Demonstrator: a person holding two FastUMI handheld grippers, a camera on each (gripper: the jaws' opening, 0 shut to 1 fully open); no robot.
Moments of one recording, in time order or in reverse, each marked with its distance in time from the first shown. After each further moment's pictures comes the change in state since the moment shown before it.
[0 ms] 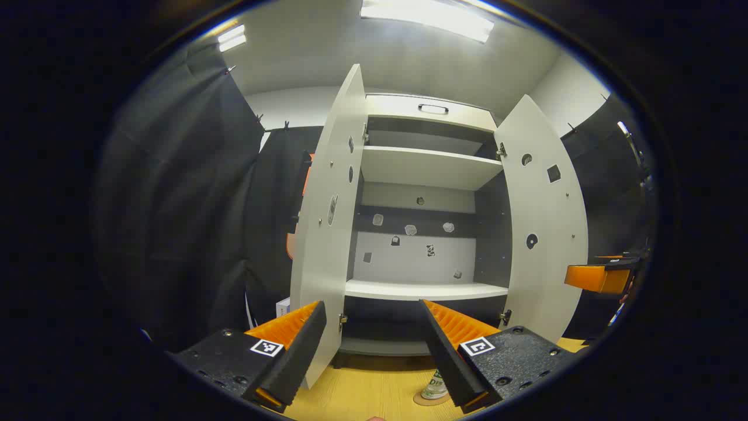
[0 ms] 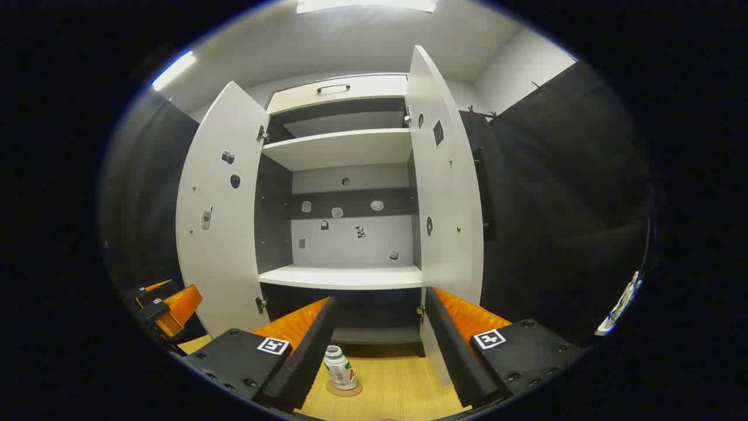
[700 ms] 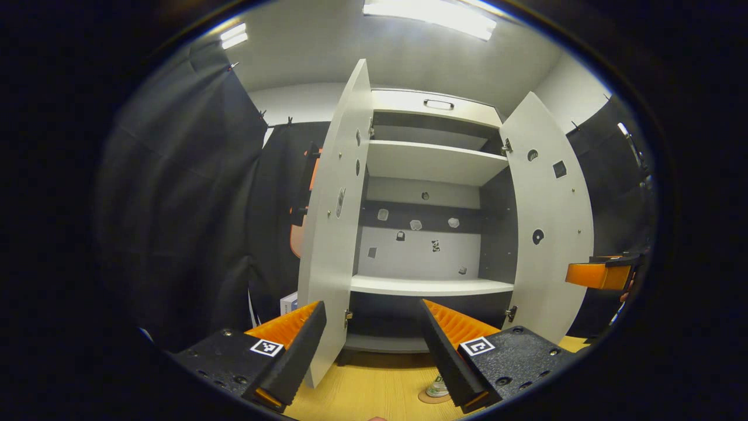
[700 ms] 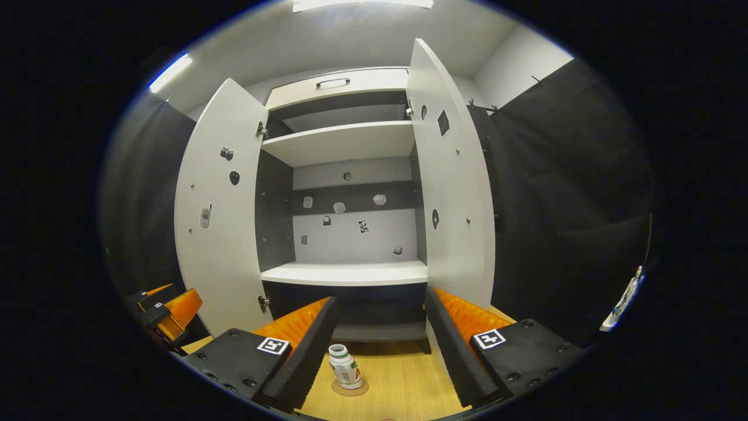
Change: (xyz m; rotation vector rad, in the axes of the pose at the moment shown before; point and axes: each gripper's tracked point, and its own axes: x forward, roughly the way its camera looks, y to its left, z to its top) left arm 0.002 0.013 -0.008 0.001 0.015 0.020; right arm 0.011 0.010 -0.008 0.021 0.026 0.011
